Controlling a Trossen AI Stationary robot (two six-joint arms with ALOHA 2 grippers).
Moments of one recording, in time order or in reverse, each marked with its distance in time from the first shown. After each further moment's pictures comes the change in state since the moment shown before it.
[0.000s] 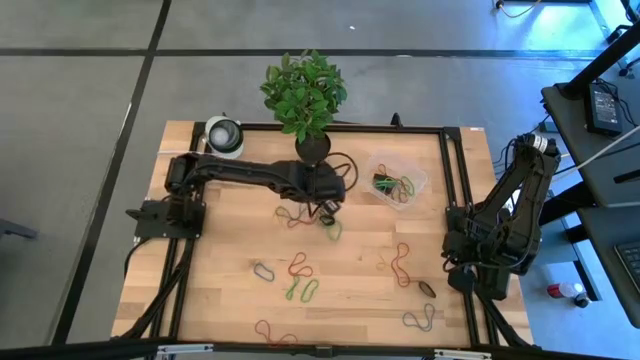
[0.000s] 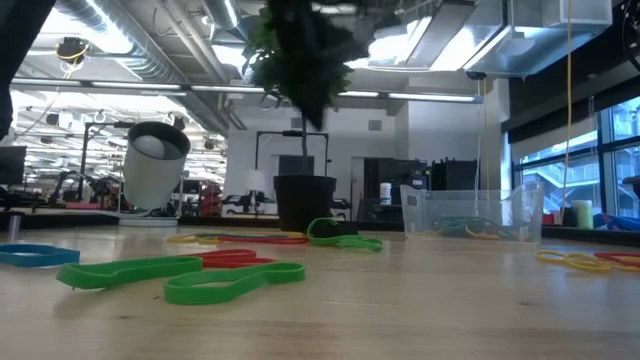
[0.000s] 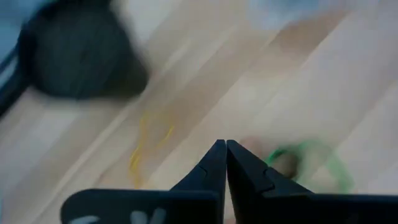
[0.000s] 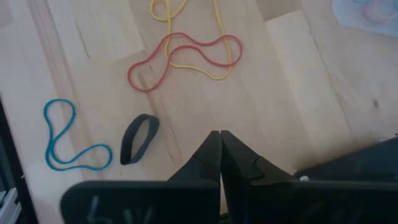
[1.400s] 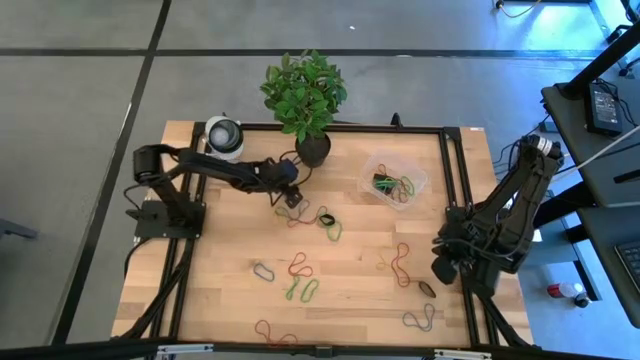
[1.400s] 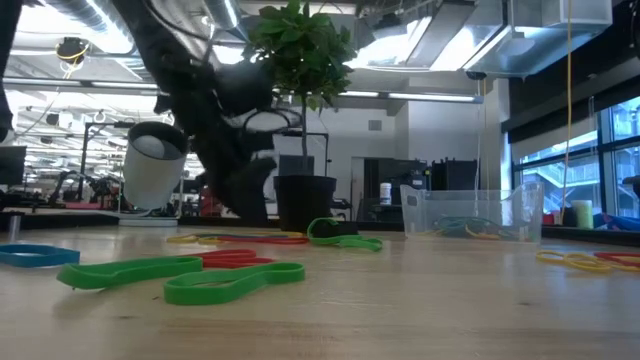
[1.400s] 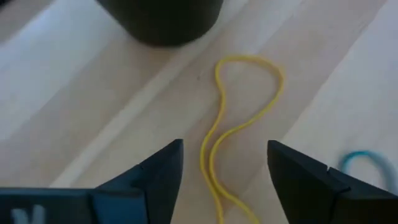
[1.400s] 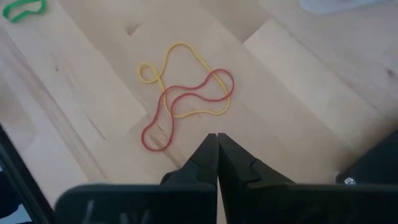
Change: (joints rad) left arm 0.280 -0.269 -0.986 1.010 0.162 0.333; right arm -0.101 0.009 -0.001 0.040 0.079 0.310
